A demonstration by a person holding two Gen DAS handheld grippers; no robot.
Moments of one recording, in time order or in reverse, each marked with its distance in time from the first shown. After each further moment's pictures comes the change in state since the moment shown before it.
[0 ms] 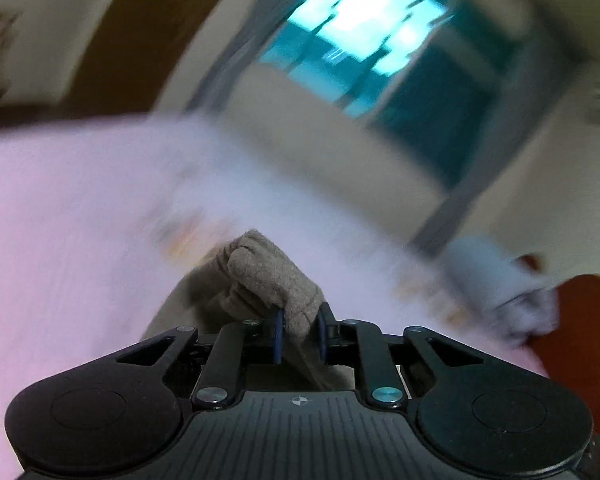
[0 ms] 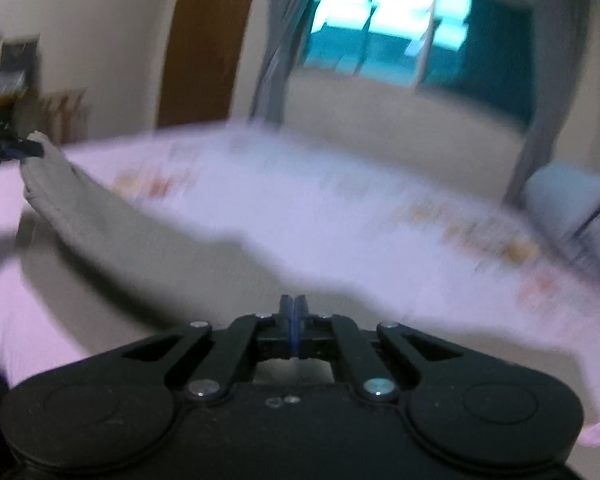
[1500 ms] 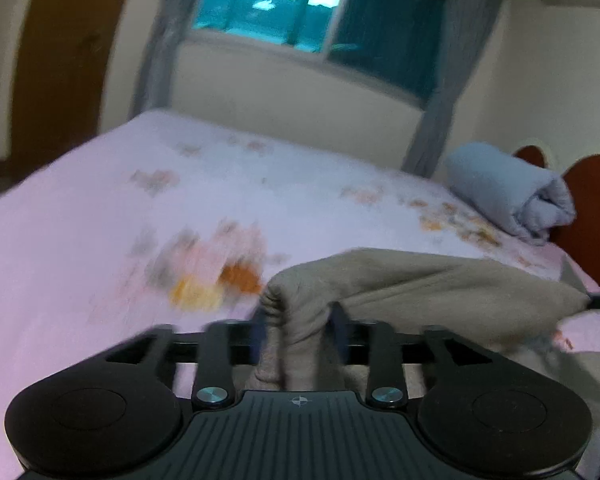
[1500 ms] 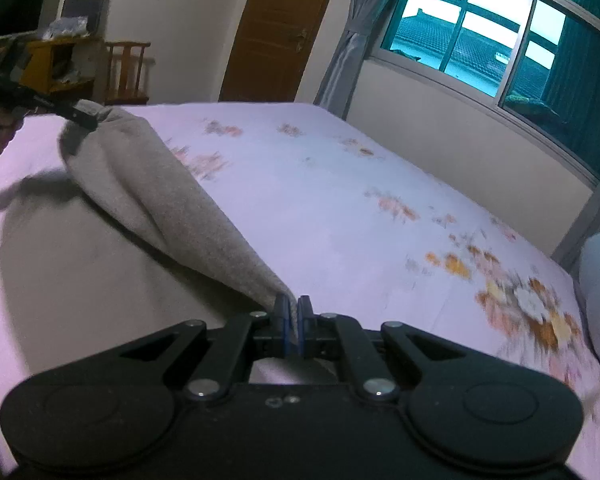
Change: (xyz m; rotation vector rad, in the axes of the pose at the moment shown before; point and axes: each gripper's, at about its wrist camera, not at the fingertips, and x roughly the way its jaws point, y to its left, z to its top) left arm 0.094 0.050 0.039 0.277 0.221 0.049; right arm 0.096 -0.048 0.062 -0.235 0.163 0.211
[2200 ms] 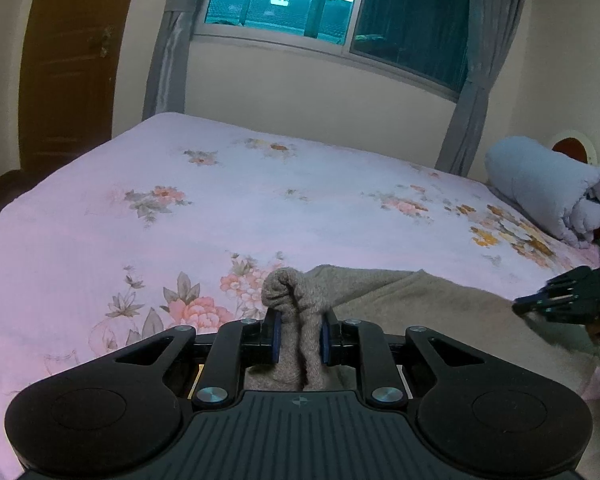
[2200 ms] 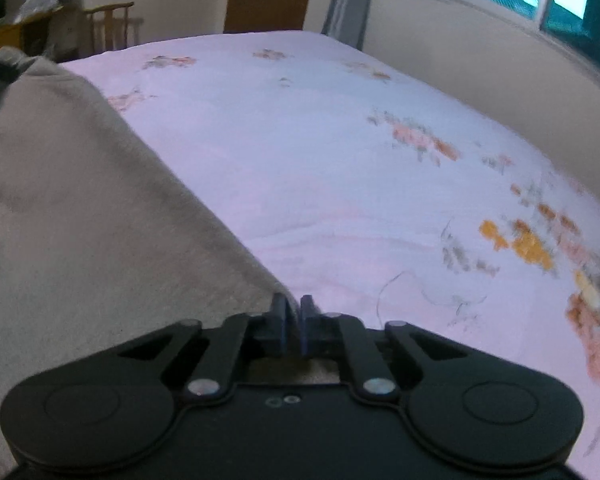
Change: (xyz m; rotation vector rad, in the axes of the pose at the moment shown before) left arm 0.133 0.001 0.066 0.048 -0.004 0.076; right arm 0.263 -0.105 0.014 0.047 0.136 0.125
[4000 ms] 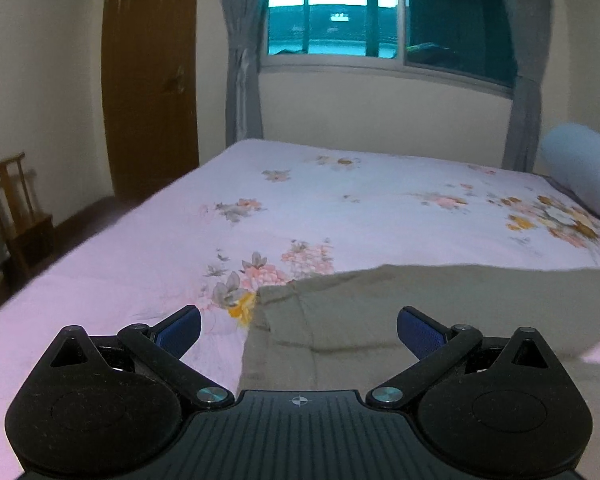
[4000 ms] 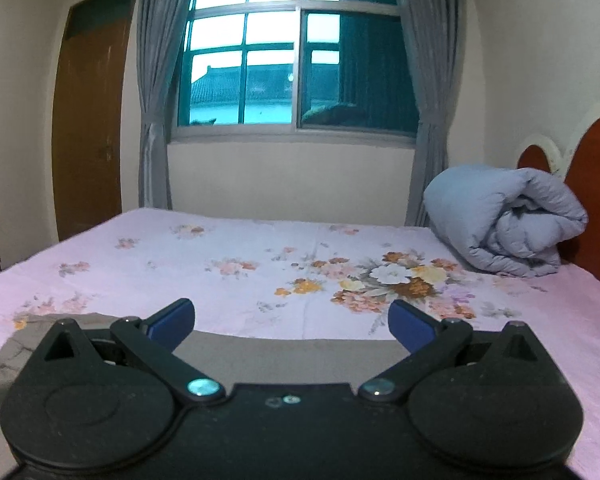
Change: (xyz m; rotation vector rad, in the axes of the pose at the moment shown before) left arm -0.130 -0.081 -0.034 0.030 -0.048 0.307; right arm -0.313 0.094 -0.078 0.471 -0.406 -0.510
